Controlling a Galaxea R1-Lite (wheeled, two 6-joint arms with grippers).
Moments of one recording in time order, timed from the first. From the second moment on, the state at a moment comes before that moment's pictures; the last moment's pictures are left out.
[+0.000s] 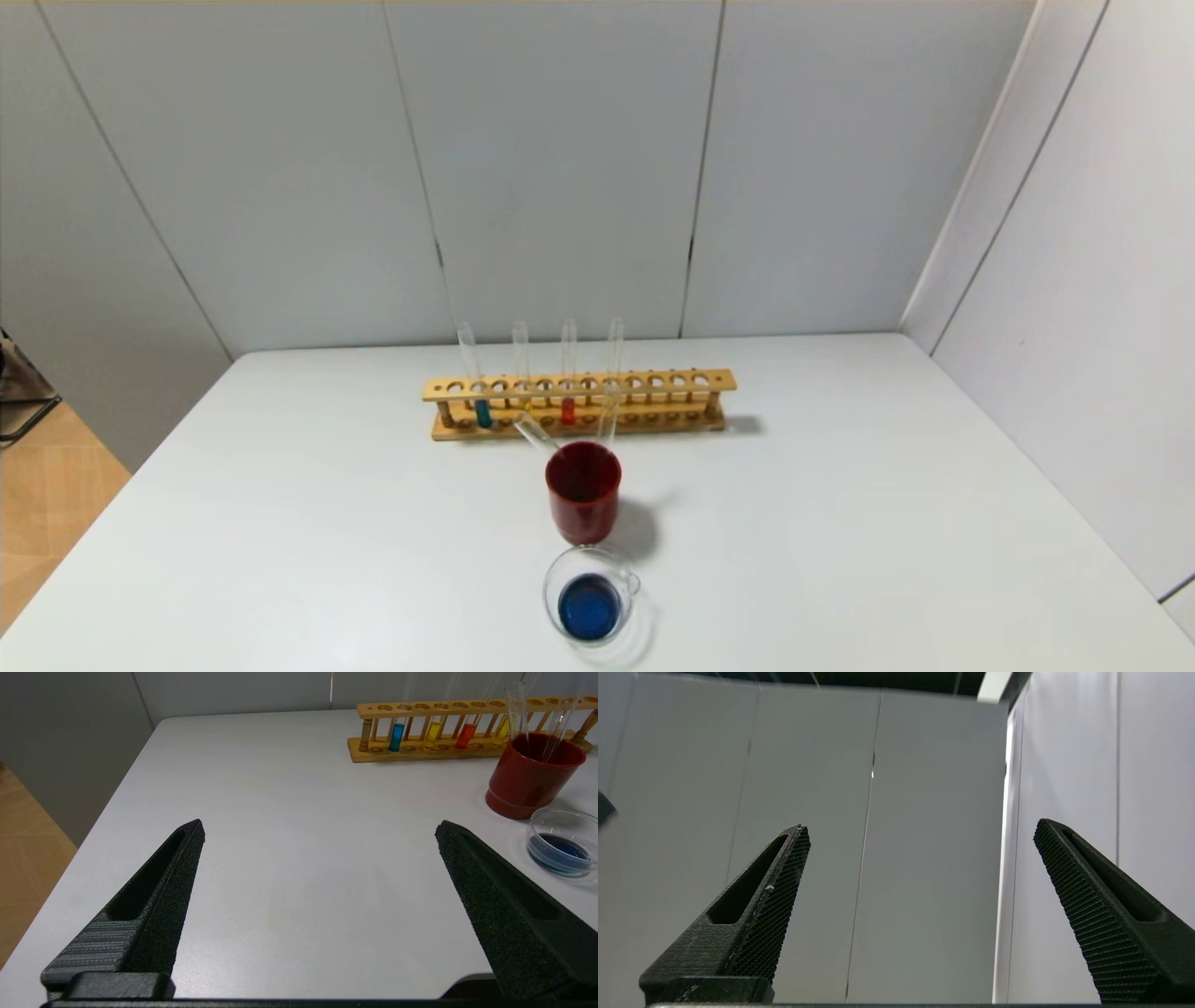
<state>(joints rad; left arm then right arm) 0.00 0.00 -0.01 0.01 0.00 -0.01 0.00 0.00 -0.55 -0.33 0.11 0.01</state>
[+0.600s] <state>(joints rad) 0.00 0.00 -0.01 0.01 0.00 -0.01 0.00 0.00 -0.02 -0.34 0.12 0.01</state>
